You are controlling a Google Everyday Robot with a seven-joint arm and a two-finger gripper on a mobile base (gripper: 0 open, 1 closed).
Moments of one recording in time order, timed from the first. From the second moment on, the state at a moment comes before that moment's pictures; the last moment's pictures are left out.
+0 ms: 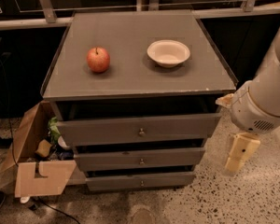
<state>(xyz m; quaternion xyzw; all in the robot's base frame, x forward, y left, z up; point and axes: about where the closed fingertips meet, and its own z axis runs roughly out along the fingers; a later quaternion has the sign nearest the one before) 0.413 -0.207 0.838 -0.62 0.77 0.03 0.14</state>
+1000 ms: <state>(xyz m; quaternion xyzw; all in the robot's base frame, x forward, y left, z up) 0.373 -0.216 0.695 -0.62 0.78 0.04 0.09</state>
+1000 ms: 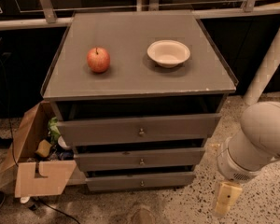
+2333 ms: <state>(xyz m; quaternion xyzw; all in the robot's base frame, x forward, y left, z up) 0.384 -0.211 0.564 -0.56 0.82 0.12 0.08</state>
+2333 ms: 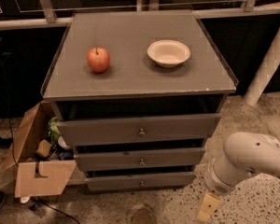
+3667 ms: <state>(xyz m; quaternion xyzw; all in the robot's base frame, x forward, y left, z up) 0.415 -0.189 0.438 -0.53 0.82 0.19 0.07</state>
